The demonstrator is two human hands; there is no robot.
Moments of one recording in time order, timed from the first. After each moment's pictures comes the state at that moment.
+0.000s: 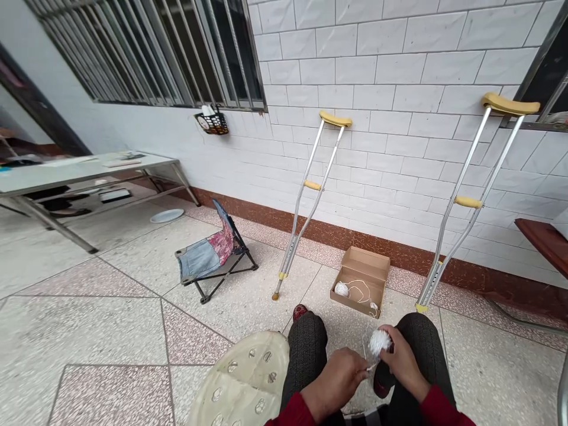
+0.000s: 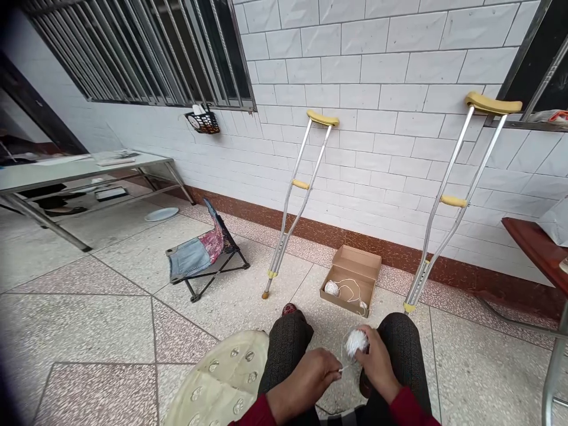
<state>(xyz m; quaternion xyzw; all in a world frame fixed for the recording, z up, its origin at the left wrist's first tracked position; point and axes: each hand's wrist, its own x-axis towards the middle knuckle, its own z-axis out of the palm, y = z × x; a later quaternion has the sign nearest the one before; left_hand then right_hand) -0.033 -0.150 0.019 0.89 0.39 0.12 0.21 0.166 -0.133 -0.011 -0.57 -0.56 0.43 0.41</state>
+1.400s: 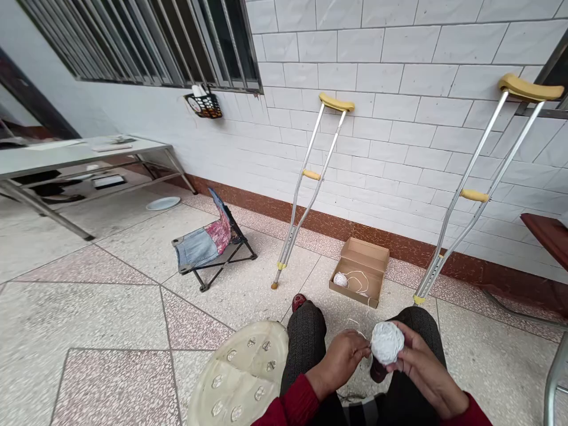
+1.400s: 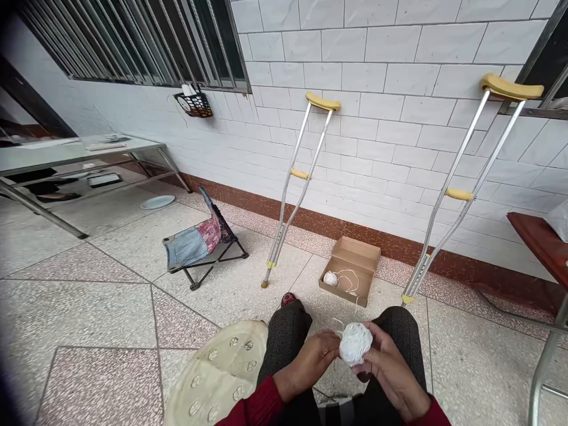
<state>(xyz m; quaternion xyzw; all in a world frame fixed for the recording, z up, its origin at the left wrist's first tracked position) -0.024 -0.129 0.018 0.85 0.36 0.23 0.29 0.176 -0.164 0.074 -0.42 -0.34 0.72 0.44</state>
